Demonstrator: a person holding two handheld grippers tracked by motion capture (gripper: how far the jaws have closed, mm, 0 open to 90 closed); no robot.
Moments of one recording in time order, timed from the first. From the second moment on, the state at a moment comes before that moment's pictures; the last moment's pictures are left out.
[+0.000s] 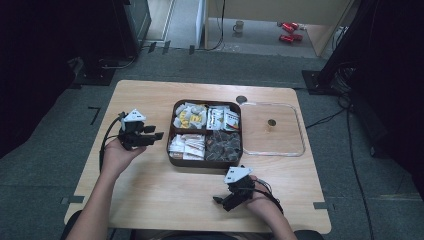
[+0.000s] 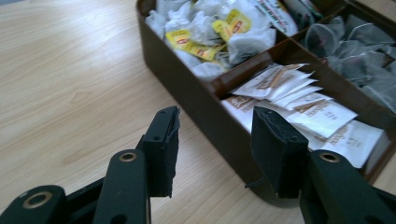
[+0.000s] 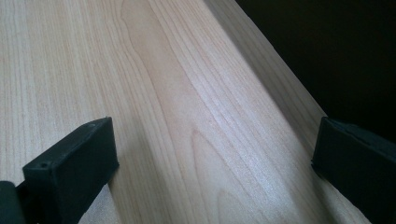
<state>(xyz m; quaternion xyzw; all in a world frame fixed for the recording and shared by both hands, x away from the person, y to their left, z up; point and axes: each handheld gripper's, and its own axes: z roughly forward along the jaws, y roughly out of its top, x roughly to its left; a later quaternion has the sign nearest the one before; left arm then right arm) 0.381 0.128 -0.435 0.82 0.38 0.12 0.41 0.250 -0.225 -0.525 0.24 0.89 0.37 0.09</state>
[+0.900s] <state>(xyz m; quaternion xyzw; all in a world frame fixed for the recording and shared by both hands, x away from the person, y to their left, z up) 0.388 0.069 -0.437 0.85 0.32 0.08 0.41 0.250 -0.225 -0.525 0.25 0.89 0.38 0.09</state>
